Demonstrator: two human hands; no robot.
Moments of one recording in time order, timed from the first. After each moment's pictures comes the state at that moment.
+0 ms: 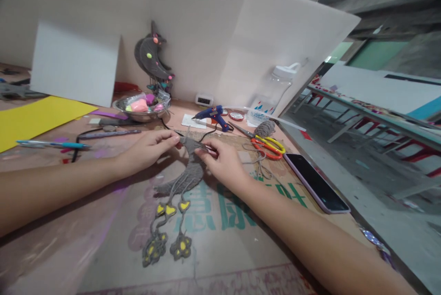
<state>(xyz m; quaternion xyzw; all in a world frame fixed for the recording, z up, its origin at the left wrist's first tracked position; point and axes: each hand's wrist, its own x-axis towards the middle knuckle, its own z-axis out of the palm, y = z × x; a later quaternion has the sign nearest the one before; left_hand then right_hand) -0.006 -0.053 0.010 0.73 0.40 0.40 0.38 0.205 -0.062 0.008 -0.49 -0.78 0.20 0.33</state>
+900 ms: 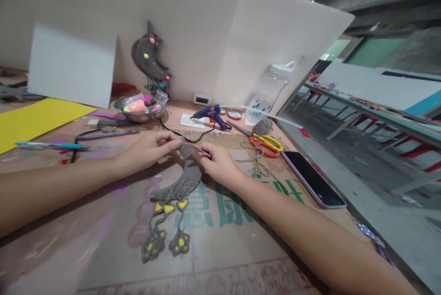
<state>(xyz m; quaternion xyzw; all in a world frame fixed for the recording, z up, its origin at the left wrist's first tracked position) -0.006 -0.054 0.011 0.76 0.41 0.35 0.36 0.201 -0.061 0.003 -0.47 -0.79 0.27 0.28</state>
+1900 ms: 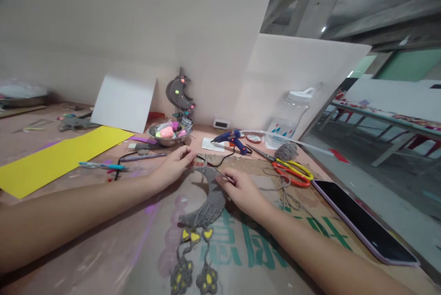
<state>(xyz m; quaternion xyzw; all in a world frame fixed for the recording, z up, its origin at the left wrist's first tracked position) -0.009 -0.026 -0.010 0.64 0.42 0.51 0.40 0.203 -0.056 0.003 -0.47 -0.79 0.26 0.28</state>
